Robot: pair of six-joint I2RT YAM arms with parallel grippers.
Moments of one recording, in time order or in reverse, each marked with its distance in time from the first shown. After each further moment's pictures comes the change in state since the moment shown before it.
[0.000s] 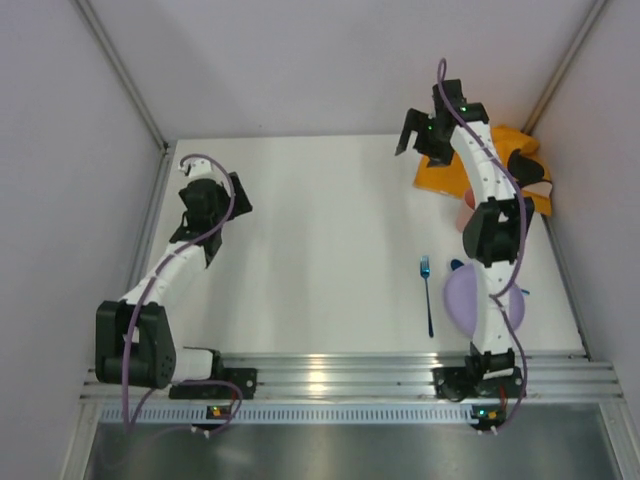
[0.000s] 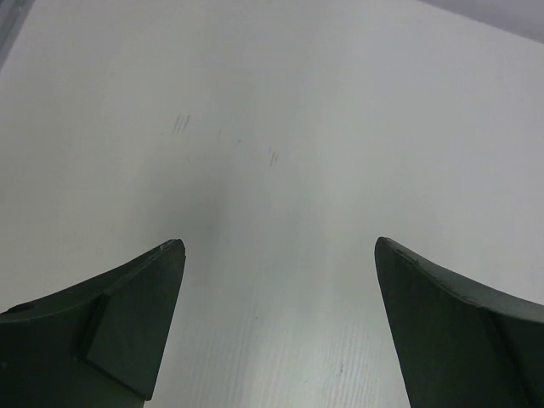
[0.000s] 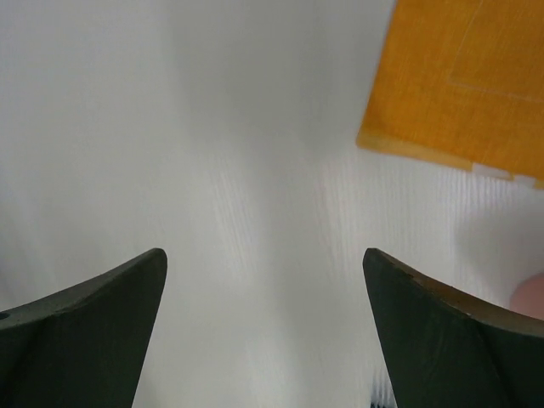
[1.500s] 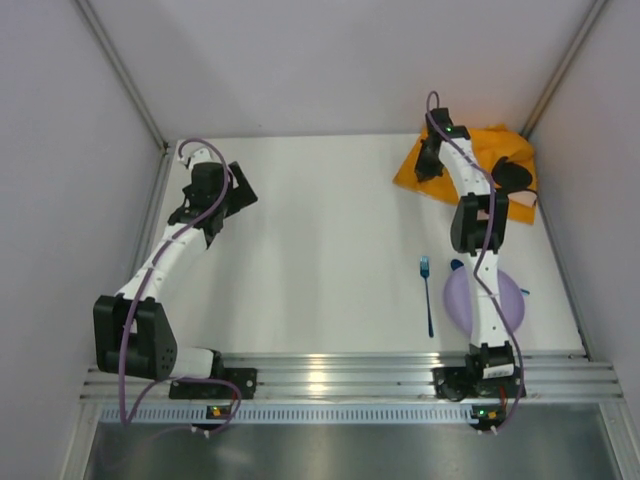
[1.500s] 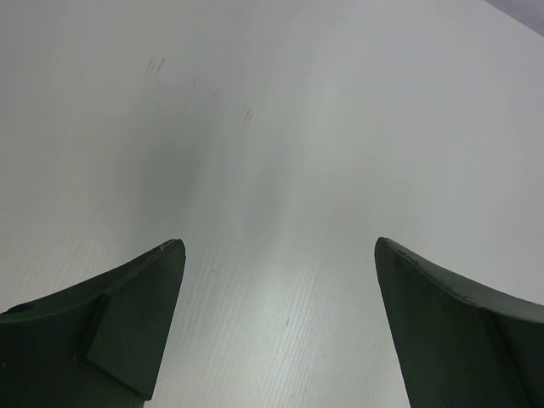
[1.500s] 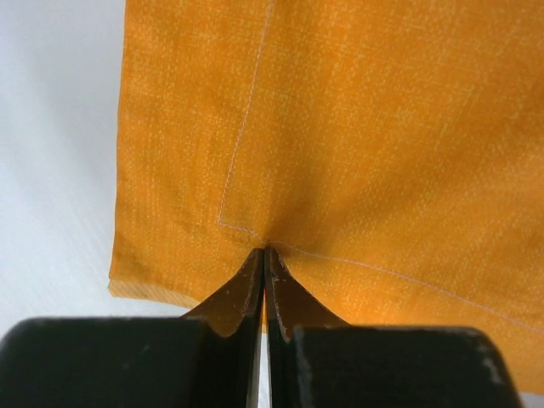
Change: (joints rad) left arm -0.041 0.072 0.227 -0.367 -0.011 -0.193; right arm -0.047 0.416 0.214 0.073 0.168 -0.033
